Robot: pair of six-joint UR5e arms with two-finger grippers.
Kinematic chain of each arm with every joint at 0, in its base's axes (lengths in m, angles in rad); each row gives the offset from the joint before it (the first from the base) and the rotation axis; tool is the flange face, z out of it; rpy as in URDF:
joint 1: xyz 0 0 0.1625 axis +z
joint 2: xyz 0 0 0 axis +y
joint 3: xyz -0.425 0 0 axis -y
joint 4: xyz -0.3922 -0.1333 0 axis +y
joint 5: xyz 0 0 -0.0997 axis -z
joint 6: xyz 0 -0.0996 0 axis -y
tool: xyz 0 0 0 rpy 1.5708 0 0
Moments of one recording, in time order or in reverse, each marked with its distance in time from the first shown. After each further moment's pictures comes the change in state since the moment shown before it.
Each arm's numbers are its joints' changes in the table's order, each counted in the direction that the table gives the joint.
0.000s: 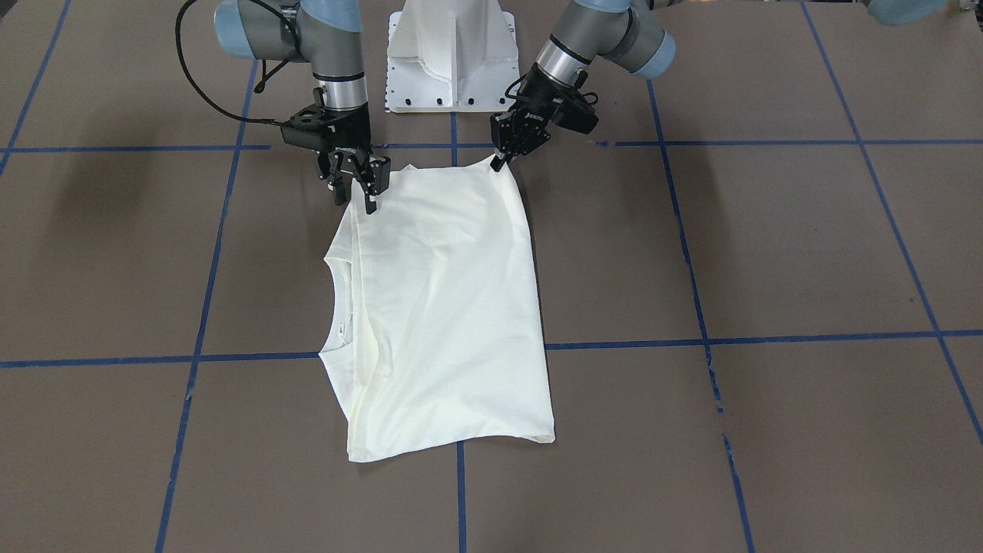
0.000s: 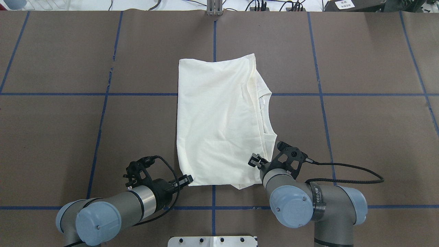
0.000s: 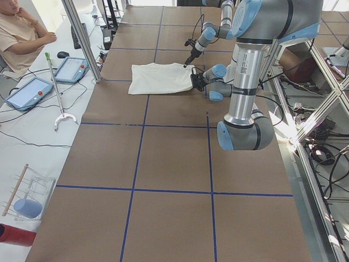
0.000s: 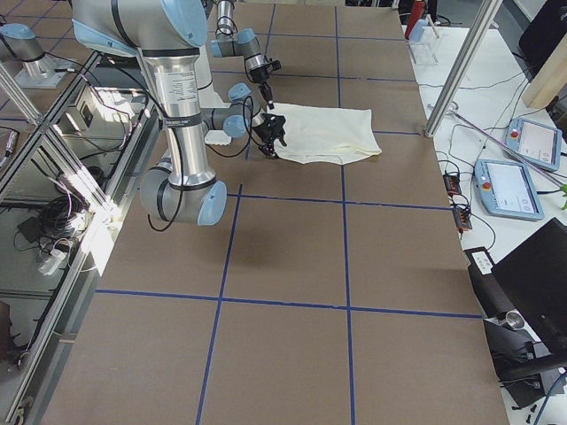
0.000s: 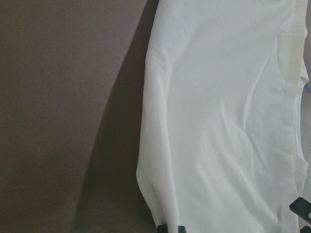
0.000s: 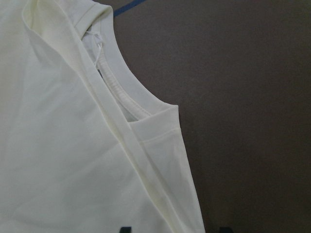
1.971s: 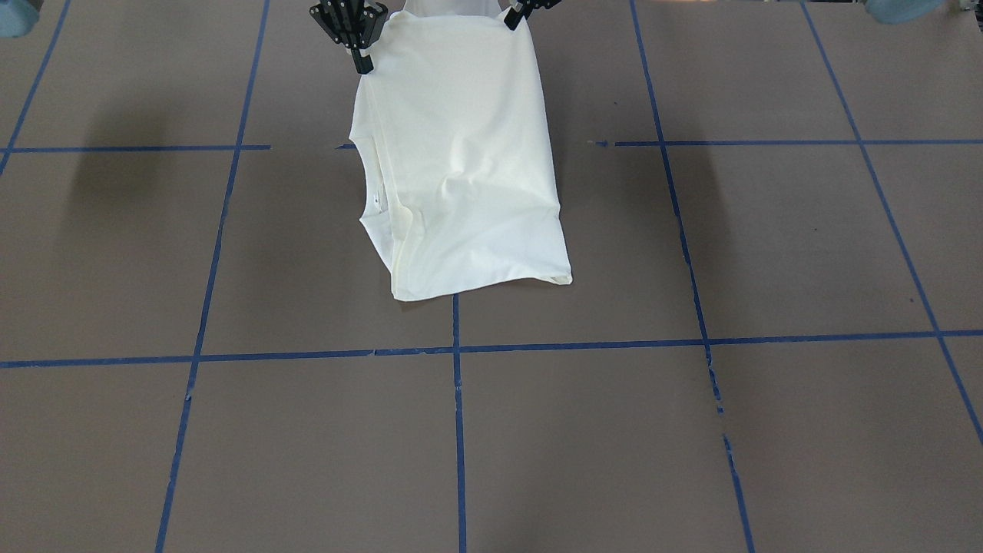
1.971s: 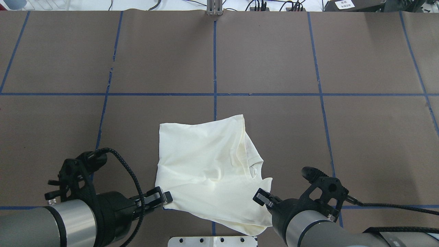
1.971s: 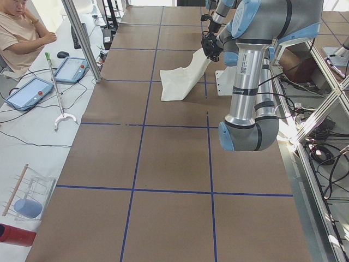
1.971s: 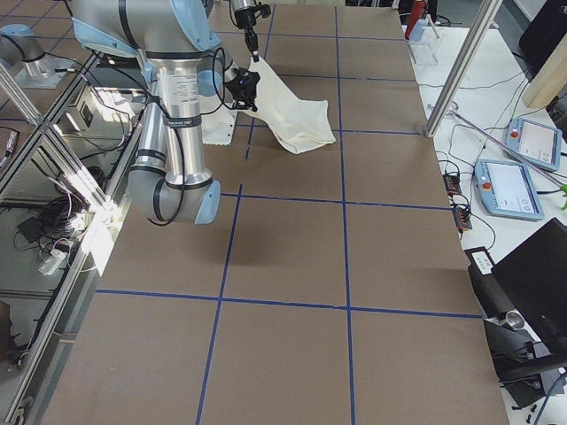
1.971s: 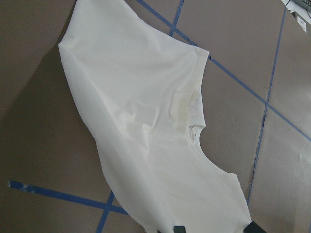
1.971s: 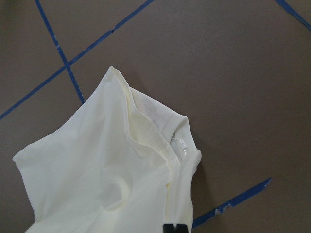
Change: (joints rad) left arm 0.052 -0.011 -0.699 -0.748 -0.084 -0.053; right arm -0.191 -0.021 0.559 0.456 -0.002 0.172
